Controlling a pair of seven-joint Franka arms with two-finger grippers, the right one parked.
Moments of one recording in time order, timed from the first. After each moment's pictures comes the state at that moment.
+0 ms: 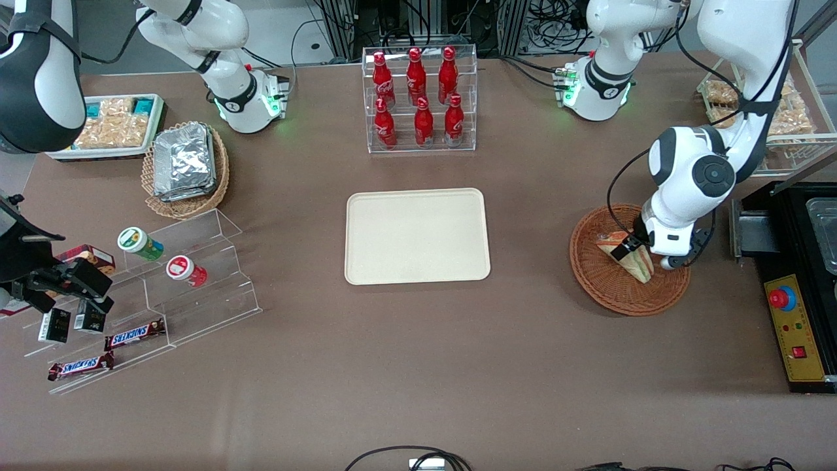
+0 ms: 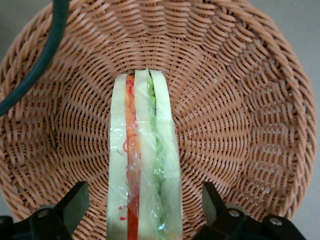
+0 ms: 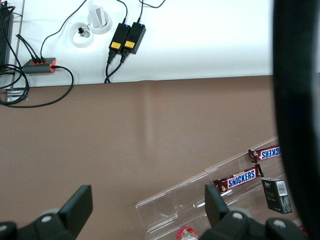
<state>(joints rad) 0.14 0.17 -0.19 -2.41 0.07 2.57 -0.76</state>
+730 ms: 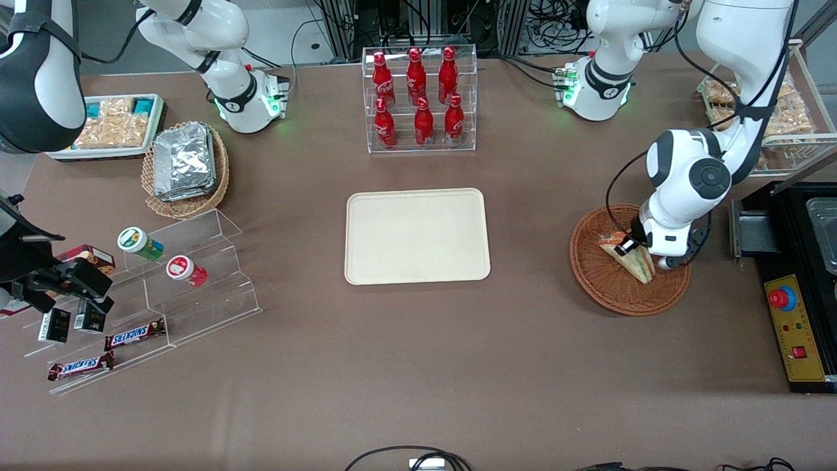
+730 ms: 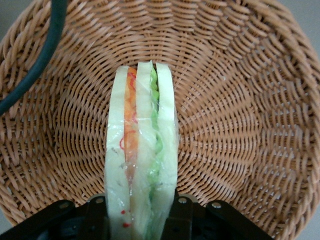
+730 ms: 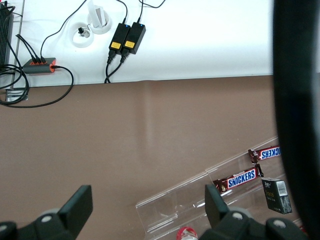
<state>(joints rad) 0.15 0.18 -0.19 -2.41 0.07 2.58 -0.77</state>
